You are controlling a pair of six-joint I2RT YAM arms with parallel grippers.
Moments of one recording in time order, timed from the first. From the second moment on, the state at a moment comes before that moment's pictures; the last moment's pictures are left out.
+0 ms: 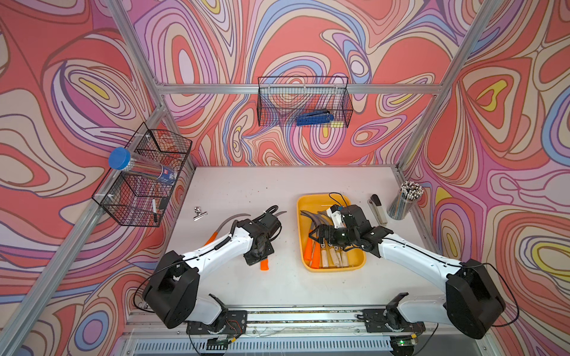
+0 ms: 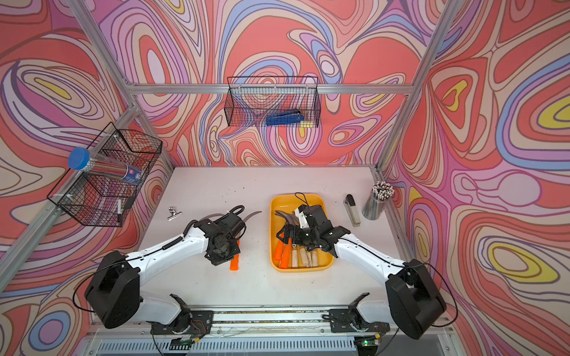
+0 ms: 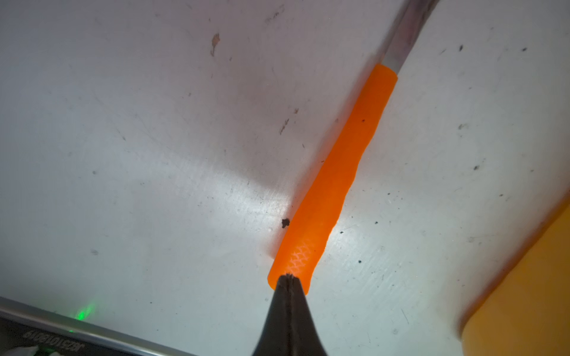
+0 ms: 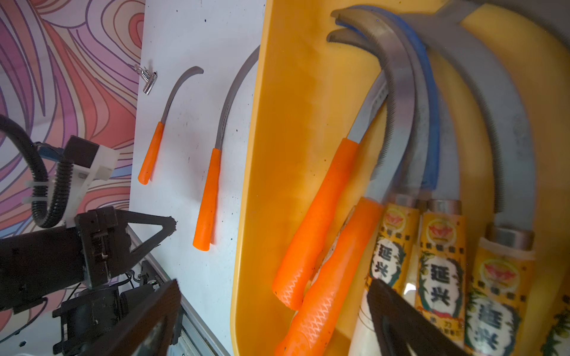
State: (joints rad) left arm -0.64 1.43 0.94 -0.97 -0.12 -1.07; right arm 0.54 1.33 0.77 -0.25 -0.40 0.63
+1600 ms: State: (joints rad) left arm -0.64 1.69 0.97 -0.94 0.02 -0.60; right arm 0.54 1.35 0.70 -0.10 -0.46 0.69
